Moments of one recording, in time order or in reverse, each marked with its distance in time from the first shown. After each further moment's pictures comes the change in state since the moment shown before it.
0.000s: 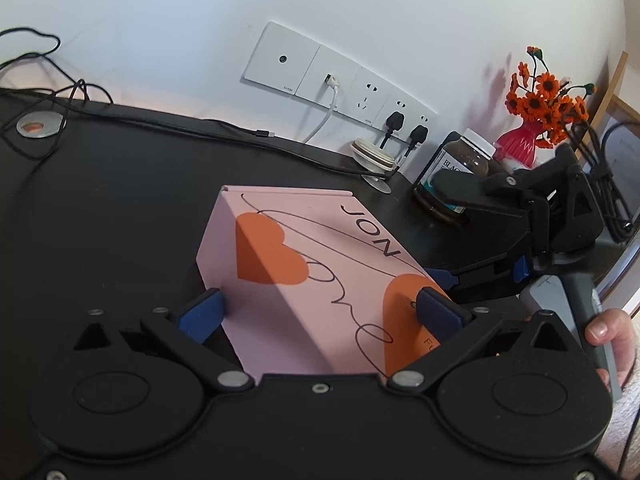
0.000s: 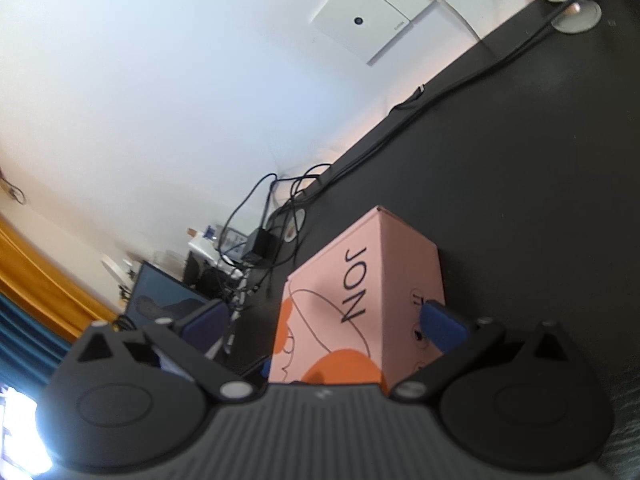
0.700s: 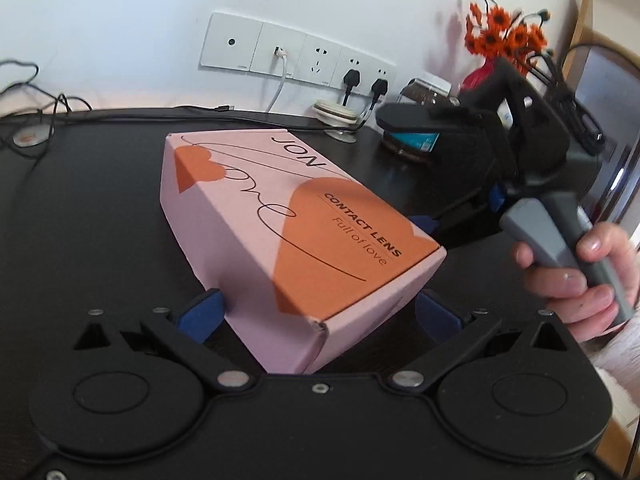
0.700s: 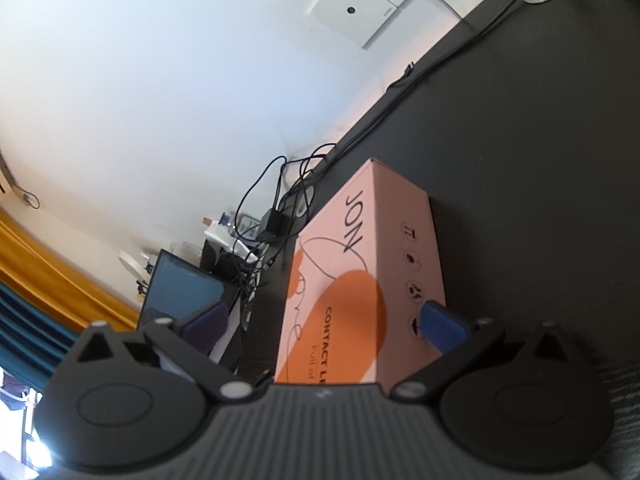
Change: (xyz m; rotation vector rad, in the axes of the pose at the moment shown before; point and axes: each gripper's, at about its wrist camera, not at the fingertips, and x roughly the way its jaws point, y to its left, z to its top) left arm -0.028 -0.054 -0.050 0.182 0.052 0.042; right arm -0.028 -0.003 -0.029 0.038 0.019 0.027
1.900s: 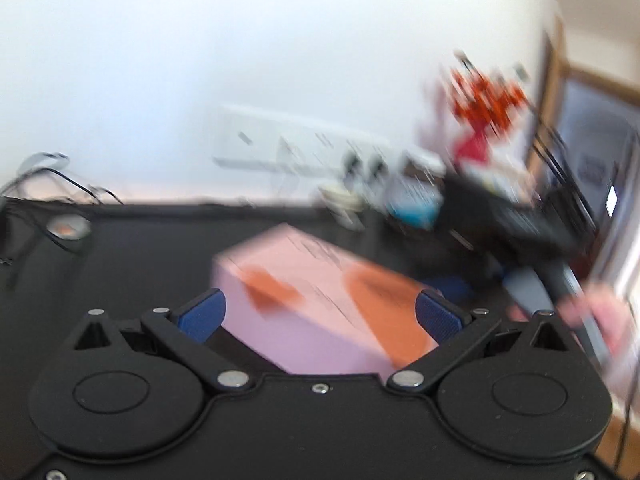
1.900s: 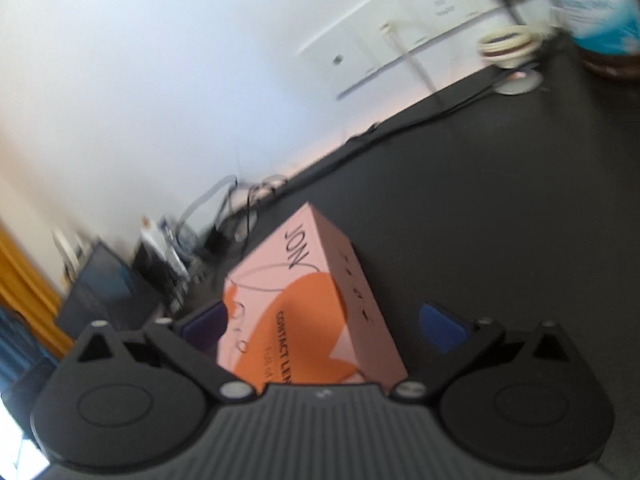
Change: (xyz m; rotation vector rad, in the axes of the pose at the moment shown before) left arm -0.063 0.039 0.033 0.021 -0.268 0.022; right arm -0.042 0.010 -0.005 -0.169 -0.146 -0.227
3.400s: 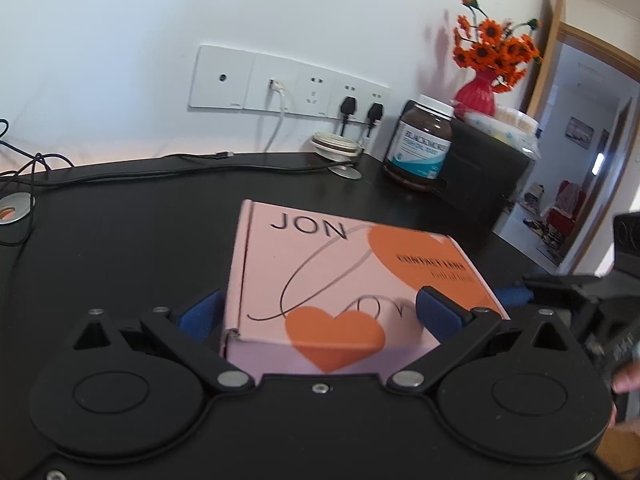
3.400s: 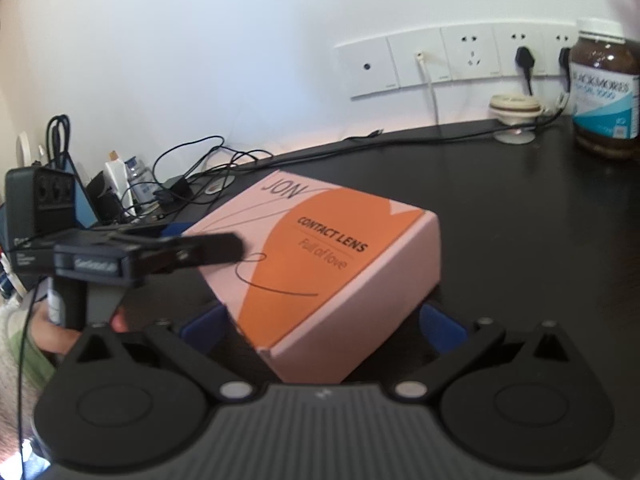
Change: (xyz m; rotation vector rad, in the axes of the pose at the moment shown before) left arm 0.085 0.004 -0.007 0.072 0.223 -0.112; right arm 0.005 0.049 -0.057 -0.369 -0.059 -0.237
